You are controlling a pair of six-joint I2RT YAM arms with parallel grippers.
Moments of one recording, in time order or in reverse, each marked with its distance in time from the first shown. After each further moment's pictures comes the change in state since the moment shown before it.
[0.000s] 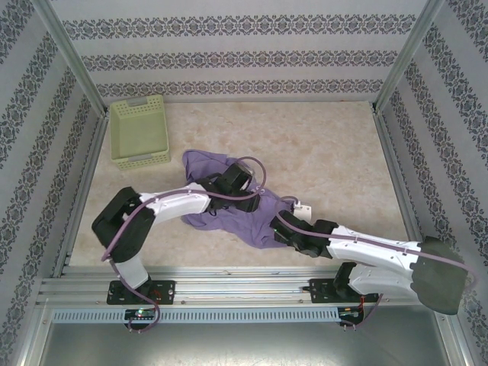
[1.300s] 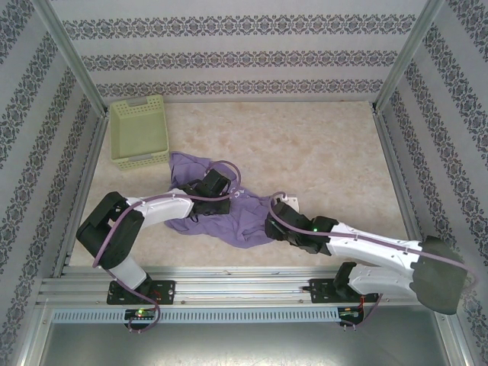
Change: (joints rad) left arm 0.109 -0.131 -0.223 0.028 -0.016 -0.181; right arm -0.004 0.013 0.048 0.138 -0.089 -0.229
